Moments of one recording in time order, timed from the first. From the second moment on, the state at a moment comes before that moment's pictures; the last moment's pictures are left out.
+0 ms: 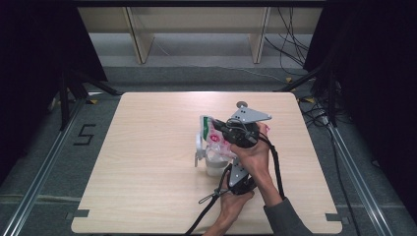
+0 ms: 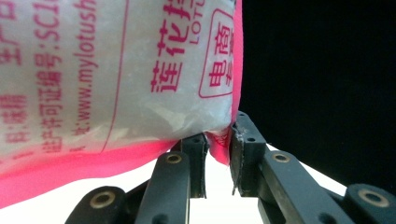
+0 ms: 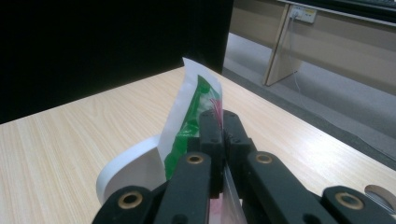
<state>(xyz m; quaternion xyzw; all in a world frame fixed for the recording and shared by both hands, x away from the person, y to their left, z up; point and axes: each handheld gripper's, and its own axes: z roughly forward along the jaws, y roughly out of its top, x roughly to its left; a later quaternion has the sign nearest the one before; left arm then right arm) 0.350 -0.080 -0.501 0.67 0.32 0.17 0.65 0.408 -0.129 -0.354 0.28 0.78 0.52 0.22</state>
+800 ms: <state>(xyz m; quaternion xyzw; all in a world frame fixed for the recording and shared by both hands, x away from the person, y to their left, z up) 0.350 -0.079 -0.501 0.67 0.33 0.17 0.64 0.409 -0.126 -0.355 0.27 0.78 0.51 0.22</state>
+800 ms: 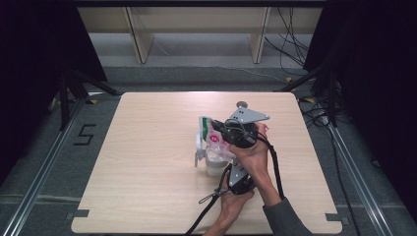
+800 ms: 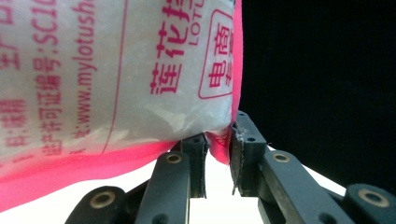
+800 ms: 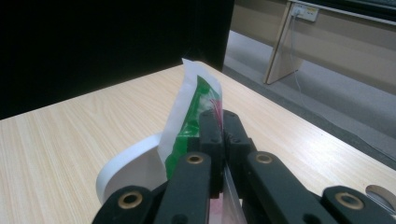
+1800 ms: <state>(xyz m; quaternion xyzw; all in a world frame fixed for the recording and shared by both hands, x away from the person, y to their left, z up) 0.350 -0.084 -0.502 0.66 0.32 0.13 0.66 0.407 -0.123 -0.356 0.28 0.79 0.51 0.22</state>
